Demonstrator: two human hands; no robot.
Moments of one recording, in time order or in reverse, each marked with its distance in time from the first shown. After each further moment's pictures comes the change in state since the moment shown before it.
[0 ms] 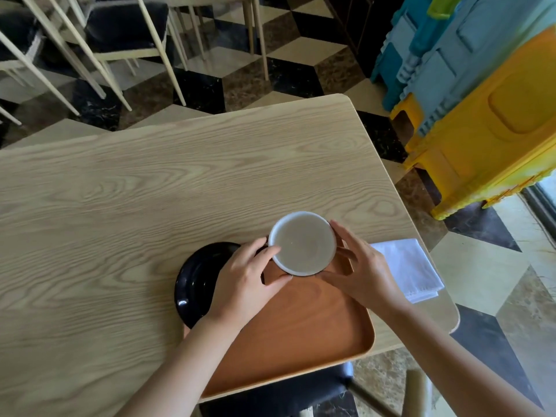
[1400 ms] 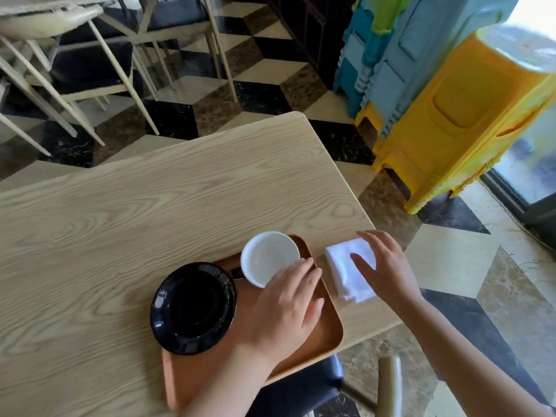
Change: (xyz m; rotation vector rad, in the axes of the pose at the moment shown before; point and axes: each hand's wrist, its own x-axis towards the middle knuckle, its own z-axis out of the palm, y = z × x) left_hand -0.005 0.092 0.029 -0.007 -0.152 0.334; right_hand -0.032 0.041 -0.069 -0.416 0.234 0.163
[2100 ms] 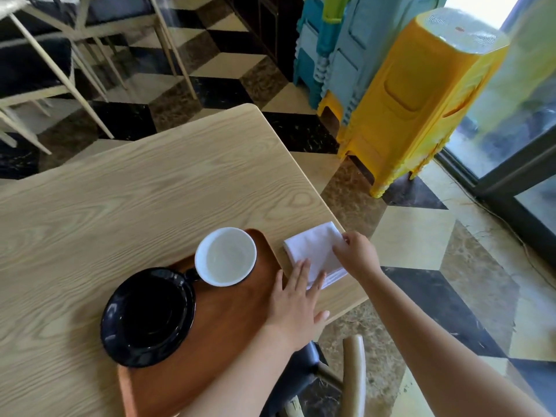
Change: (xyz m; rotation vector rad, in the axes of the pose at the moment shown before) left_hand 0.022 0.045 0.081 0.340 -0.749 -0.022; right_hand 0.011 0.036 0.007 0.102 -0.098 0.566
